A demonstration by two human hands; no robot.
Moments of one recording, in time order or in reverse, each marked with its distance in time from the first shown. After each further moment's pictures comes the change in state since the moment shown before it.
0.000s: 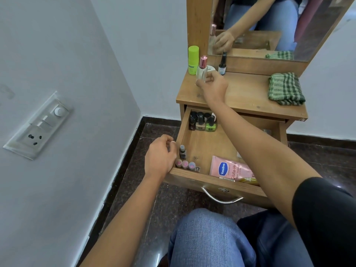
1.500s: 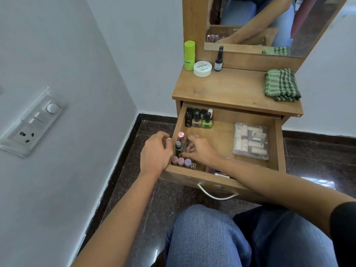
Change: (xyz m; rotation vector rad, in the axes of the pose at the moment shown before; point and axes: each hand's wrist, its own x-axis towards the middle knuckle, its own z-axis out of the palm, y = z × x) left_hand 0.000 -0.001 -0.001 0.010 0.002 0.032; right_hand -0.148 0.084 -0.017 -0.333 -0.741 -0.142
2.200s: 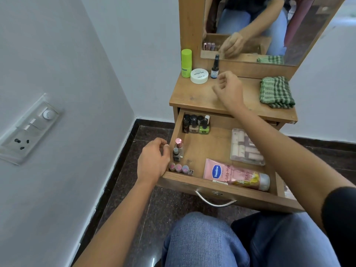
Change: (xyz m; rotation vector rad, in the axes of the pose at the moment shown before) left_hand 0.000 0.001 0.000 -0.006 -0.011 -0.016; right_hand 0.088 -0.006 -0.160 -0.020 0.677 0.054
